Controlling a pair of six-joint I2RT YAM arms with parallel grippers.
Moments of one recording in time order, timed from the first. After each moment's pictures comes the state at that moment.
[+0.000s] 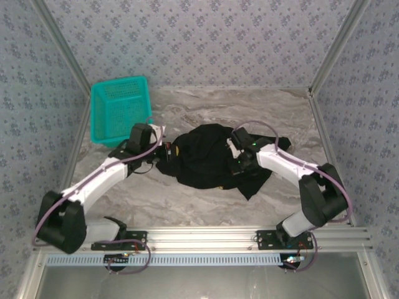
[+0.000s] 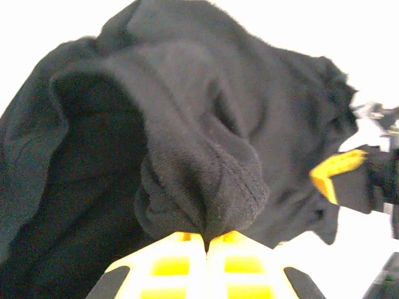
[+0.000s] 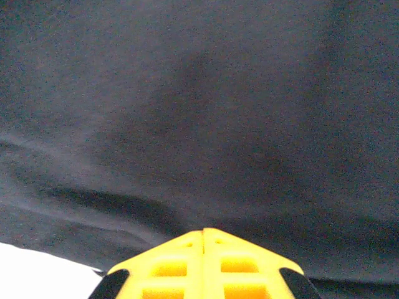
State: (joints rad) left arm -0.44 1.23 0.81 -0.25 0.43 -0.47; right arm 0.53 1.50 0.97 -0.71 -0.04 0.18
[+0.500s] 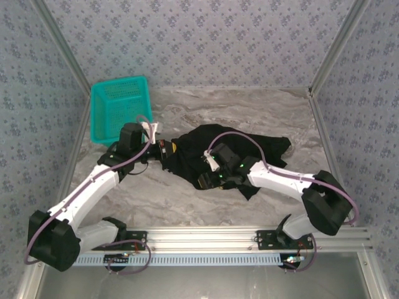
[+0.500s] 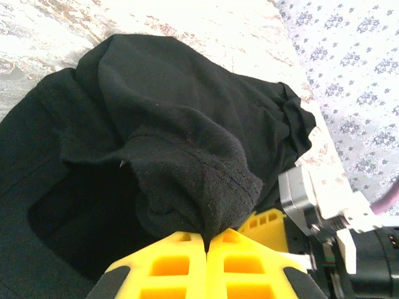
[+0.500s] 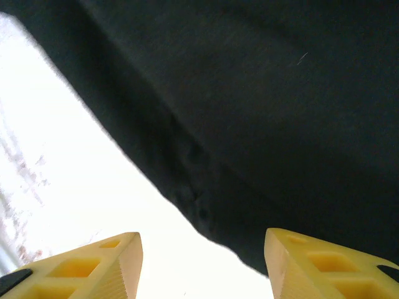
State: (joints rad) left arm -0.43 1.12 0.82 -0.29 0.46 -0.52; right arm 0.83 1.46 0.84 -0.35 -0.17 0.33
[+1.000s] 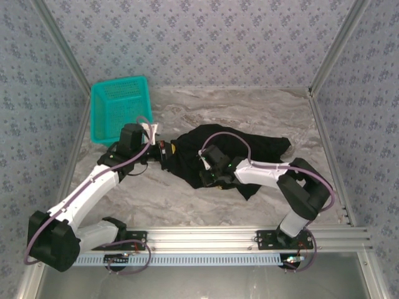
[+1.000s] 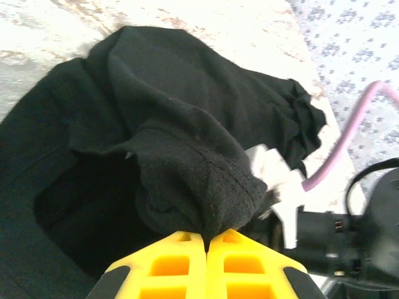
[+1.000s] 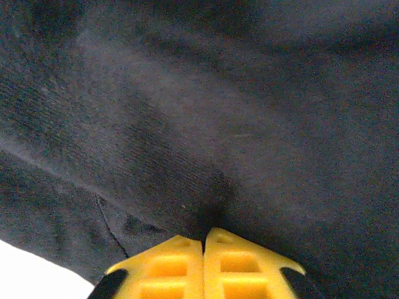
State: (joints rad) left arm -0.43 1.12 0.82 -0.33 0.42 -0.51; right arm 0.83 1.62 0.87 -0.21 -0.06 0.33
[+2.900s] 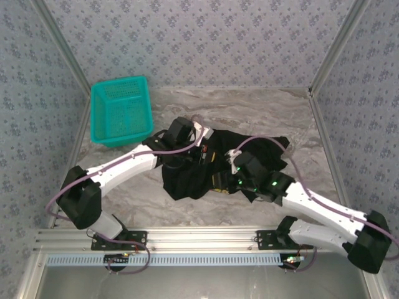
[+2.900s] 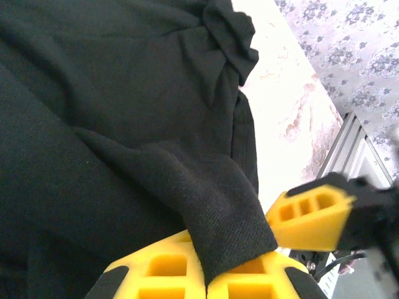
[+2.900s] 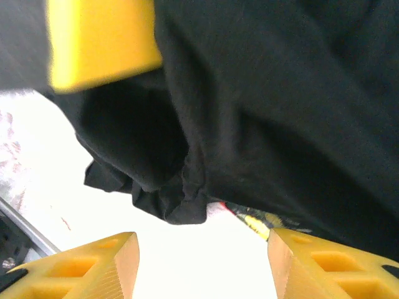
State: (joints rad) left arm -0.78 1.53 1.14 -0.35 0.47 -0.43; right arm 0.89 1.00 0.68 -0.43 0.00 0.58
